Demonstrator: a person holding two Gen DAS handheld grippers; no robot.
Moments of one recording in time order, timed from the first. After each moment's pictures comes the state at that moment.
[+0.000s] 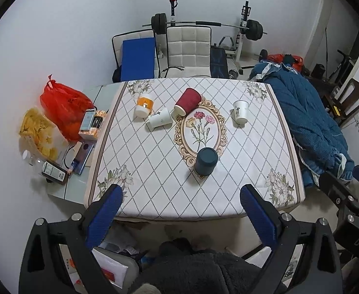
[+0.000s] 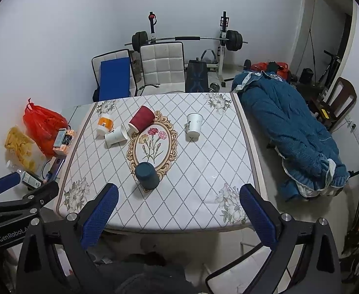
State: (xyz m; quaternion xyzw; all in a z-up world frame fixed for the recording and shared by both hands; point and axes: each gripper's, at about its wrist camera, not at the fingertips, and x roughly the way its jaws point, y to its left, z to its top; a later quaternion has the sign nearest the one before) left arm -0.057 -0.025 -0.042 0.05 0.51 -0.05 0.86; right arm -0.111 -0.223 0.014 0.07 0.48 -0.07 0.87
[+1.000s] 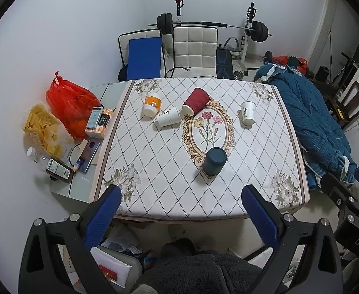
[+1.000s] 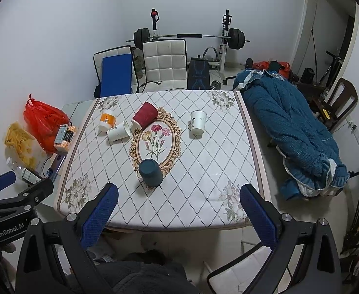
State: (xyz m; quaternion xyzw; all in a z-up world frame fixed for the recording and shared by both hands) left arm -0.056 -0.006 -0.039 0.05 0.50 -0.04 0.86; right arm -0.102 -0.211 0.002 0.07 0.49 -0.06 0.87
